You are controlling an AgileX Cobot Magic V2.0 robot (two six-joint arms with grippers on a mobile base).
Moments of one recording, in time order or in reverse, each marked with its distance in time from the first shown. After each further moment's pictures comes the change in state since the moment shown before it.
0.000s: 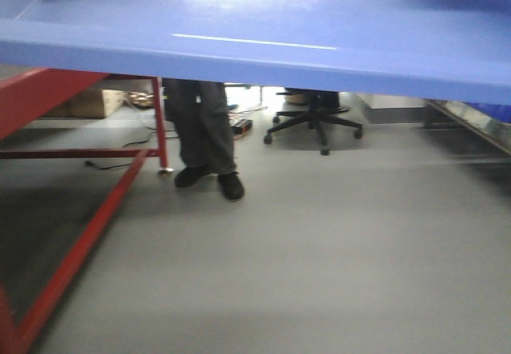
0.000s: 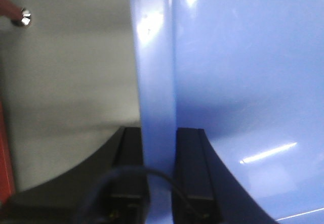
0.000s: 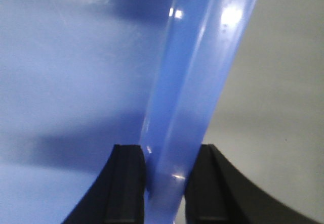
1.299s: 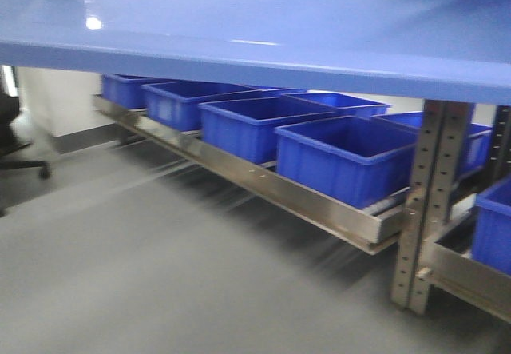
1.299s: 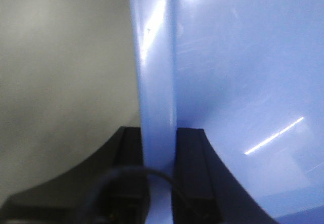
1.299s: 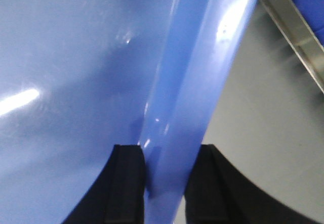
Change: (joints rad) left arm 0.000 0.000 0.000 -0.004 0.000 0.000; right arm 0.000 0.000 0.001 -0.002 0.000 0.000
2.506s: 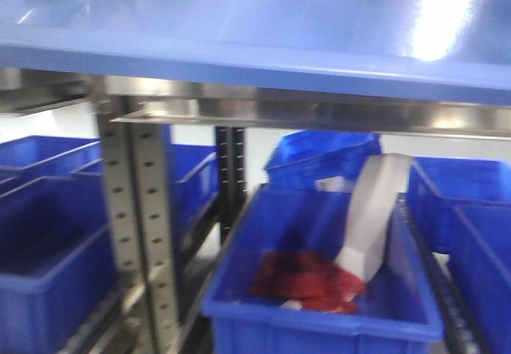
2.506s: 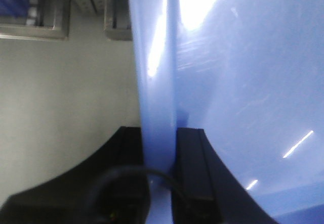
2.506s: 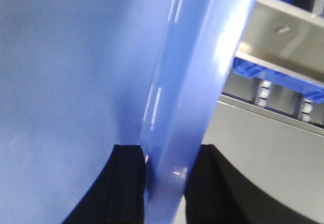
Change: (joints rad) left arm 0.000 0.000 0.000 -0.002 0.000 0.000; right arm 0.000 0.000 0.000 -0.003 0.000 0.000
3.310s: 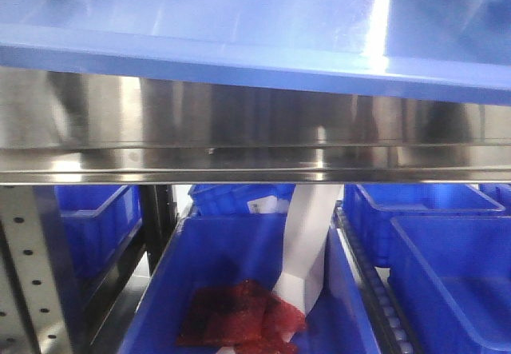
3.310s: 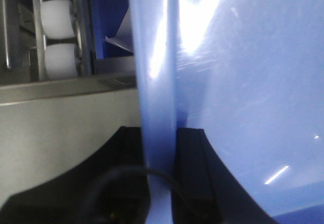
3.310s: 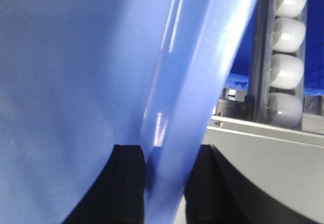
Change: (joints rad) left arm 0.000 0.000 0.000 0.000 0.000 0.000; right arm 0.000 0.000 0.000 -0.002 0.000 0.000
